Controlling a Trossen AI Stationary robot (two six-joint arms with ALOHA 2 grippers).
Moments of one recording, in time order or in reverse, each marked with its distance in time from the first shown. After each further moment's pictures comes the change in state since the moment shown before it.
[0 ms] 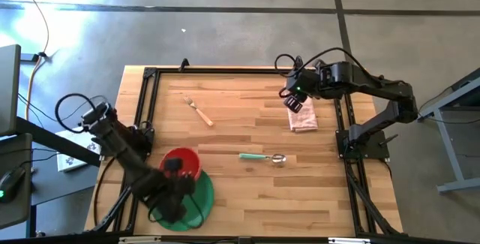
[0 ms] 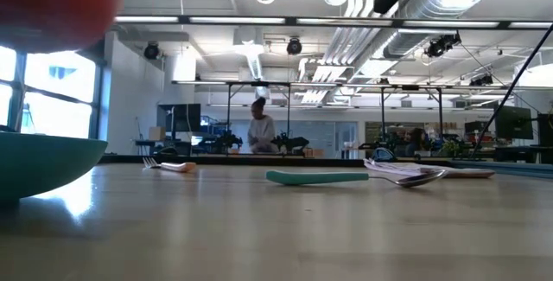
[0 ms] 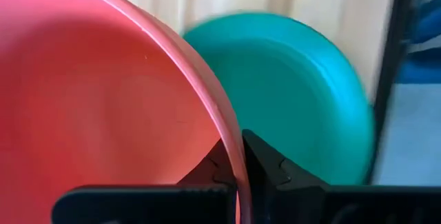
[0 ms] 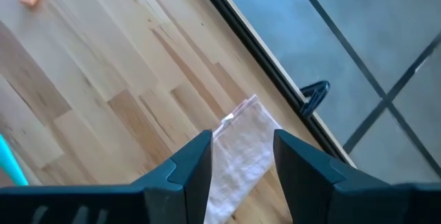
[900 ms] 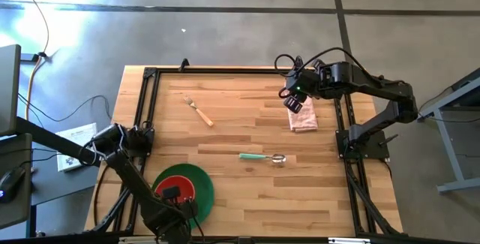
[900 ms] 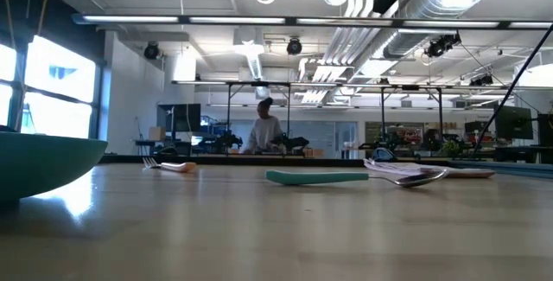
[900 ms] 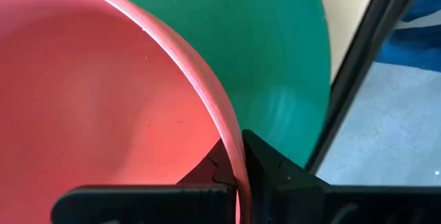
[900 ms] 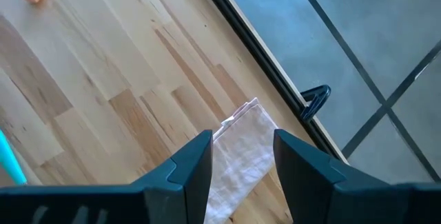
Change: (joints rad) left arm -0.109 0.260 -0.033 0.222 0.201 -0.287; right arm 0.000 0.000 0.000 0.008 -0.003 -0.027
